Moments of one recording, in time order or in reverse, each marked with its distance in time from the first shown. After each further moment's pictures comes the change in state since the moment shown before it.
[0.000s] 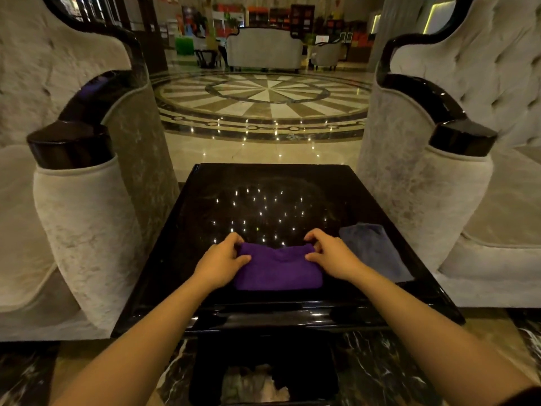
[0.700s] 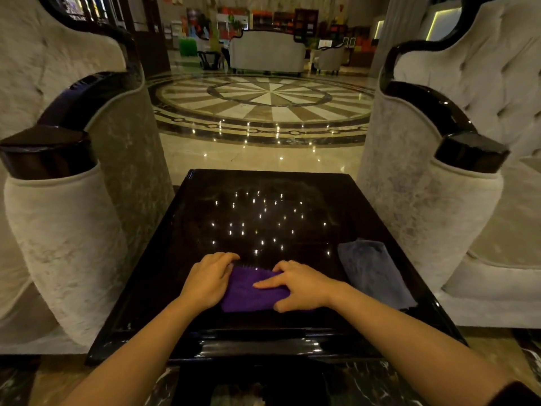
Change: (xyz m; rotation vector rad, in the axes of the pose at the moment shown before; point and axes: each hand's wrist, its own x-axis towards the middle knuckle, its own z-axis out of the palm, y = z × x) left_hand 0.020 -0.019 0.015 0.274 0.042 0.100; right_hand 0.023 -0.019 0.021 -0.428 -0.484 -0.293
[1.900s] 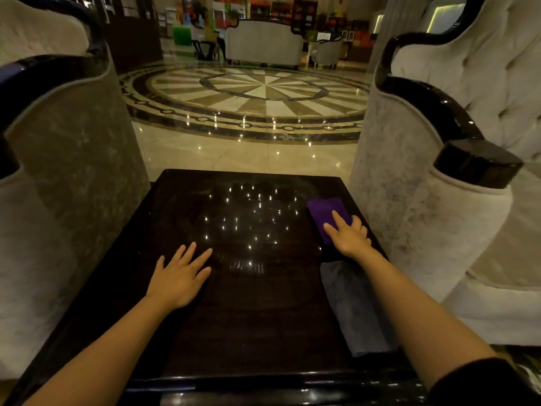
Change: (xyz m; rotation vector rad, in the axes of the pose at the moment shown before) left_hand 0.064 -0.013 0.018 0.252 -0.245 -0.212; right_hand 0.016 0.171 -0.060 0.305 0.449 0.773
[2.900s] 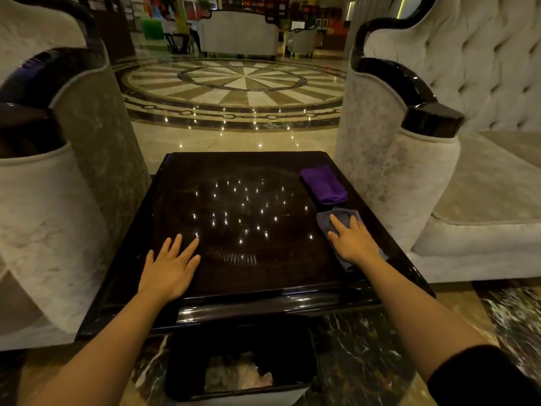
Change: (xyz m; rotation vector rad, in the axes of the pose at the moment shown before) left_hand -0.085 -0.049 0.020 0.018 0.074 0.008; right_hand -0.124 0.030 0.038 -0.216 0.042 -0.037
